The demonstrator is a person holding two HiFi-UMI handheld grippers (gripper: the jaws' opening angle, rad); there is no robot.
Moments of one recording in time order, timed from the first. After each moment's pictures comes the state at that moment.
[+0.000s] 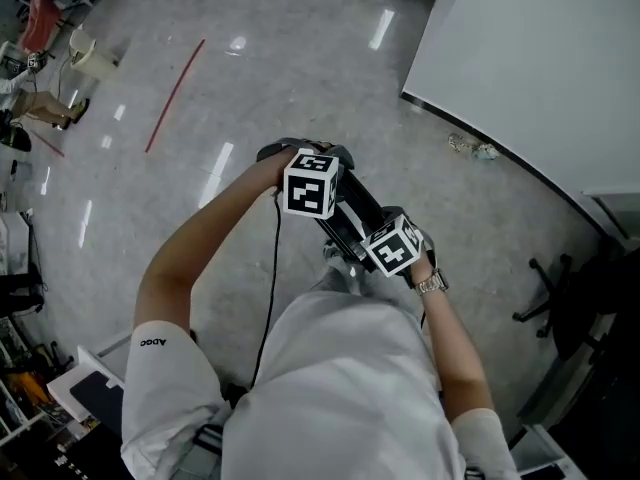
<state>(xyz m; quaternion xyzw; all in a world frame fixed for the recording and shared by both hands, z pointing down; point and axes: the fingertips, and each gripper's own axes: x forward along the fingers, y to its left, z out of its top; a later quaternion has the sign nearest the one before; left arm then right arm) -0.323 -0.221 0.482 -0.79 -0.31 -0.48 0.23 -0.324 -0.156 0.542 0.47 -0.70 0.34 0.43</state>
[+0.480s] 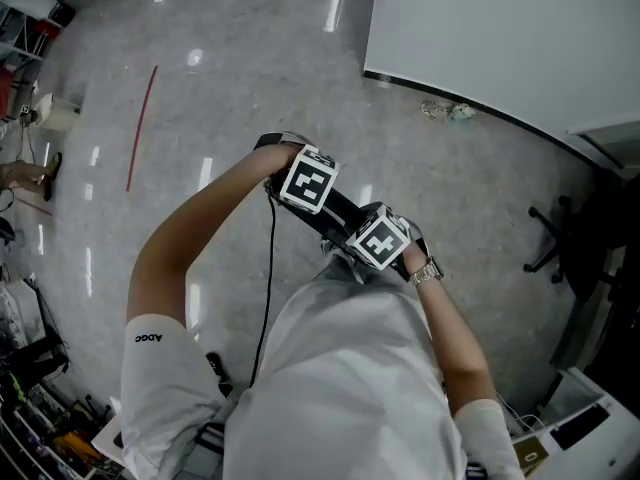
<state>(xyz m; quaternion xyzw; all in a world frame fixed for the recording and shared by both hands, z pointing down) -0.337 -0.213 0.532 -0.59 -0.54 -0.54 0.27 -0.327 -0.160 0.540 0.44 -0.69 0.42 0.39</state>
